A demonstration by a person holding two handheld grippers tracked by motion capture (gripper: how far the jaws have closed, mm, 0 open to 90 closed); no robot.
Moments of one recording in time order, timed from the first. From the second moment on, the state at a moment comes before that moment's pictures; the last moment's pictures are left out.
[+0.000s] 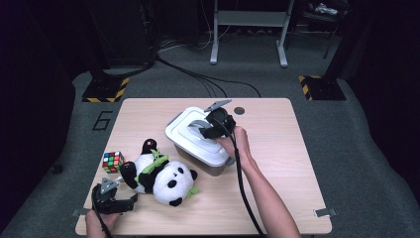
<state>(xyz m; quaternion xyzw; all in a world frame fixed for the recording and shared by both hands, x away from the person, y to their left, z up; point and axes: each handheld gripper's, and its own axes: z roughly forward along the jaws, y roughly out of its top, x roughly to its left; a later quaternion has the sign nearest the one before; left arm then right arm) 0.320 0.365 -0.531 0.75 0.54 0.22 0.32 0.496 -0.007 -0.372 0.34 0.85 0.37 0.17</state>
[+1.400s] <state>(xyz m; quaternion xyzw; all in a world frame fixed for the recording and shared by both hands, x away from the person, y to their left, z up) 0.319 0.364 -0.532 0.75 0.54 0.22 0.32 0.485 -0.026 -0.343 0.32 0.84 0.40 0.18</state>
